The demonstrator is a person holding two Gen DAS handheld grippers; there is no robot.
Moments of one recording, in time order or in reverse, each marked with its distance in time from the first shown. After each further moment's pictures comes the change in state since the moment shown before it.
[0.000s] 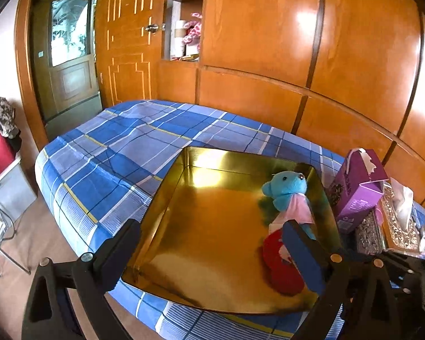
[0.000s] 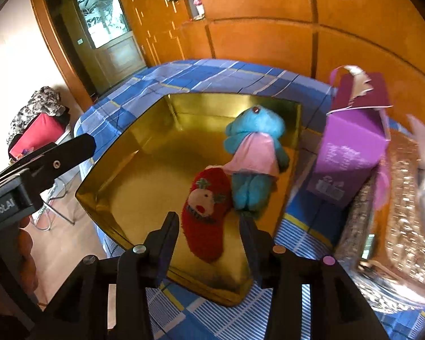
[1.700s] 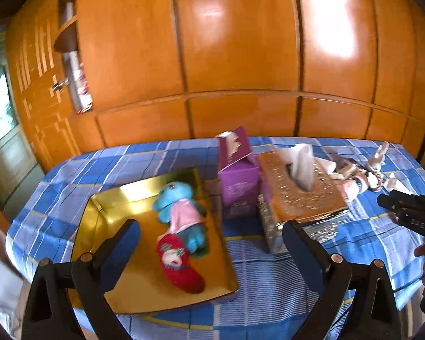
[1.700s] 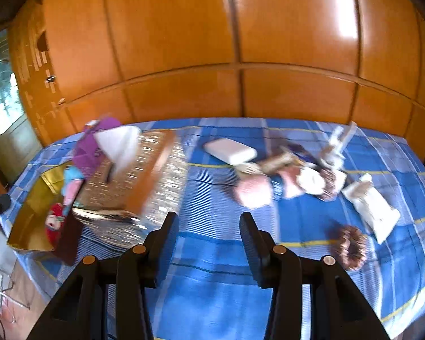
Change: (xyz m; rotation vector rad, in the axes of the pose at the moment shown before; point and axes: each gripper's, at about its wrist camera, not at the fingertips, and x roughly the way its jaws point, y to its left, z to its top) left arm -0.061 -0.152 -0.014 0.411 -0.064 -0.250; right arm -0.180 -0.179 -0.122 0.412 -0.248 -0.480
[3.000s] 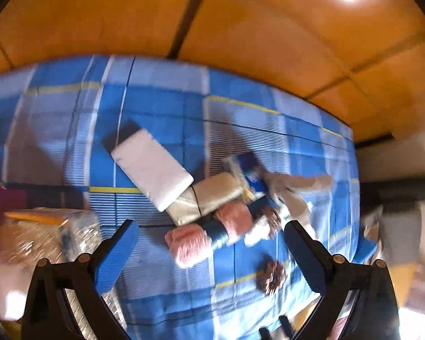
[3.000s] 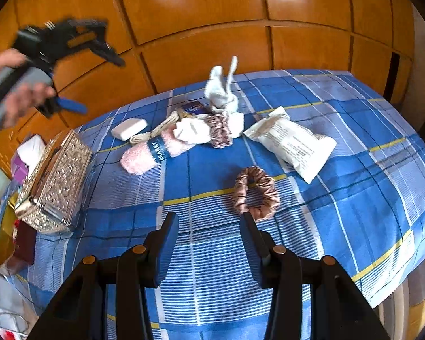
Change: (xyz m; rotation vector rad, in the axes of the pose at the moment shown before) left arm 0.261 -0.251 0.167 -0.203 0.793 -0.448; right arm -0.016 -0.136 -0.046 0.270 0.097 -0.120
